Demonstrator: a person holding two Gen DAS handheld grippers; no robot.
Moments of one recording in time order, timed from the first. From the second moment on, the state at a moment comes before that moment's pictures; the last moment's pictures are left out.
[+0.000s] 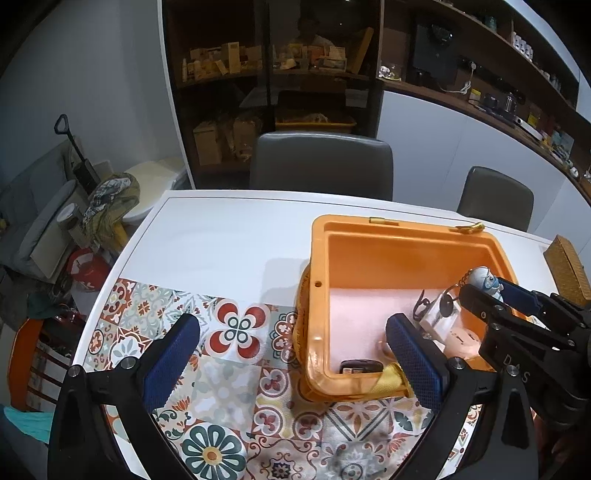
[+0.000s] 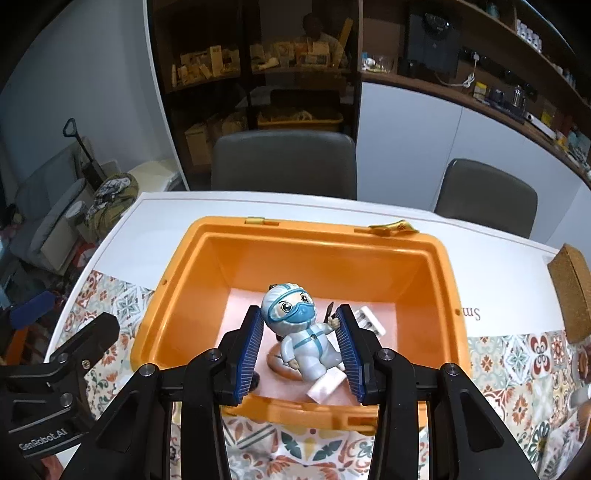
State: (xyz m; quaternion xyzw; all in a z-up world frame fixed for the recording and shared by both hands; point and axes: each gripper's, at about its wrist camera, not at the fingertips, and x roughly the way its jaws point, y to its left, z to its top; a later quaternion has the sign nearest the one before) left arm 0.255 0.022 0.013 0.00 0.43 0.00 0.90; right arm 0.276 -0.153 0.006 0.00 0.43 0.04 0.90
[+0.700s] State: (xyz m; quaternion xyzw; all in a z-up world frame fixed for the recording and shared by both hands) left arm 0.226 0.012 0.037 0.01 0.41 -0.02 0.91; right arm 0.229 -0.176 0.027 0.01 0.43 -0.02 0.90
